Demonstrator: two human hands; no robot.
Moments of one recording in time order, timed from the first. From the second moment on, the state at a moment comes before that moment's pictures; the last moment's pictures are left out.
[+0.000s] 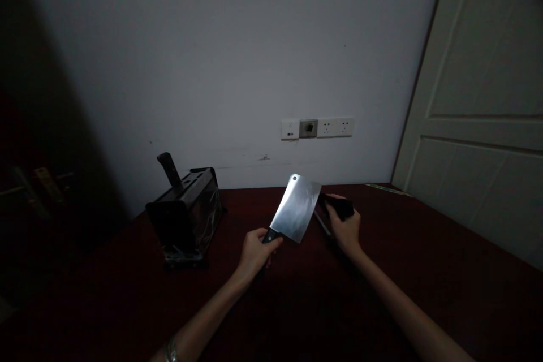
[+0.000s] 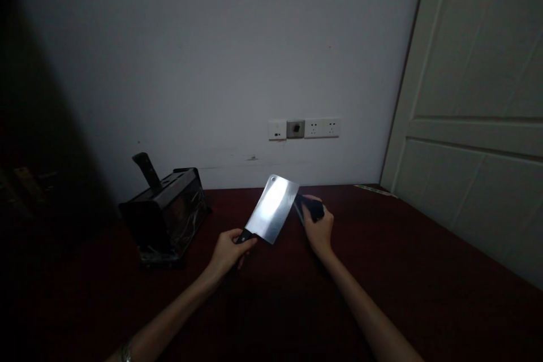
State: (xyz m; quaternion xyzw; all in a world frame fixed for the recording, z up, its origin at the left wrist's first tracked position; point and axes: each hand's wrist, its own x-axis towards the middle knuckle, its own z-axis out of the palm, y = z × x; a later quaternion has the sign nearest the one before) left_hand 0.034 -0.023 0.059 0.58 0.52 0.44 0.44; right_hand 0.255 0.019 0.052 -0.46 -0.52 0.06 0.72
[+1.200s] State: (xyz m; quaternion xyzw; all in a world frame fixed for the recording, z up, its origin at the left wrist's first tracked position) left_hand 0.049 -0.042 0.046 0.56 0.44 0.53 0.46; right_hand 0.184 -0.037 0.055 -0.24 -0.82 0.07 0.52
